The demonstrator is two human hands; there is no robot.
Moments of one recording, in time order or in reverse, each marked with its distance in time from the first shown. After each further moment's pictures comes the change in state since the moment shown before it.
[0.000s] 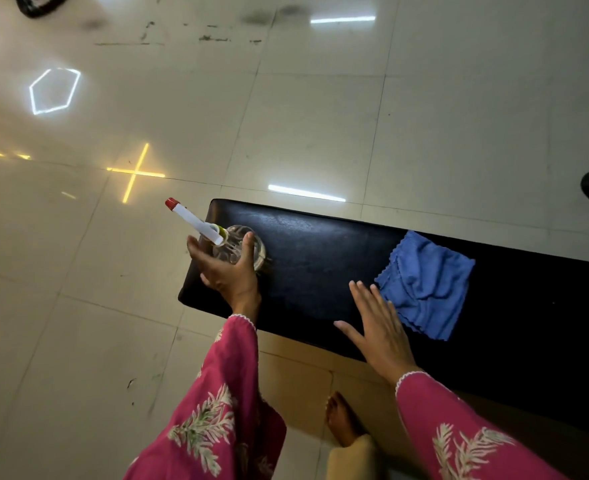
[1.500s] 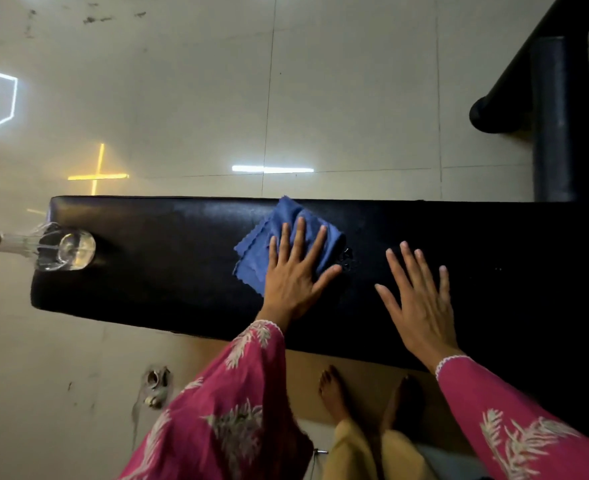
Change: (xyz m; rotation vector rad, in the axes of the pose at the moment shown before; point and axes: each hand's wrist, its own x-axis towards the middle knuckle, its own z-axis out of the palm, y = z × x) left_hand -0.312 -0.026 0.204 0.997 -0.888 0.891; right_hand -0.103 0.330 -0.076 -0.127 0.275 0.193
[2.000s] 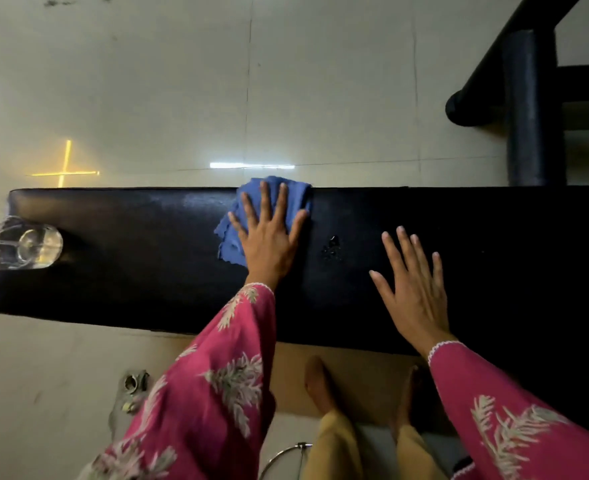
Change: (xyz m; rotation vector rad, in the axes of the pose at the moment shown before) left_hand 0.041 -0.003 -0.005 -0.099 0.053 -0.258; right_hand -0.004 0.006 0.004 -0.009 0.083 0.029
